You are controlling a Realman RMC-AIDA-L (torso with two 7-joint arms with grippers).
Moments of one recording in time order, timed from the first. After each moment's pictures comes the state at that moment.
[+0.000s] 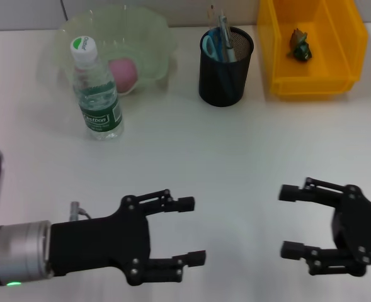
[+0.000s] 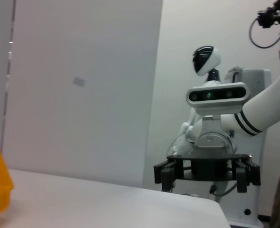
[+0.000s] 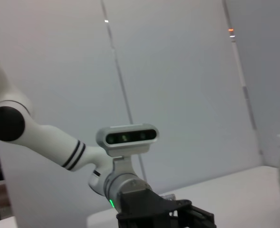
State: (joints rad) left arm -0.30 -2.04 1.47 0.48 1.29 1.65 -0.90; right arm 0.34 2.08 -0.59 -0.52 -2.01 -1.99 0.99
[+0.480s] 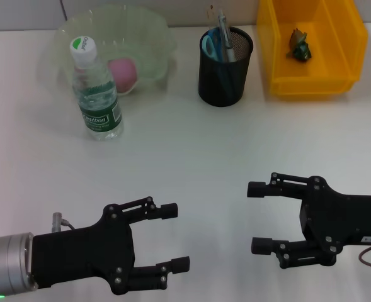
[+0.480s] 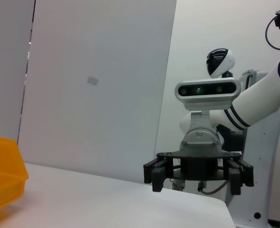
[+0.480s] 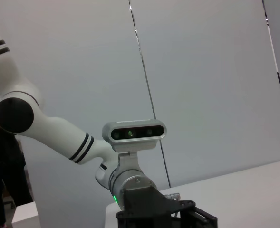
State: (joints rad) left arm -0.25 -2.02 1.45 0.48 1.29 1.67 -0.89; right arm 0.44 2.08 -0.66 -0.45 -2.01 -1.92 0.99
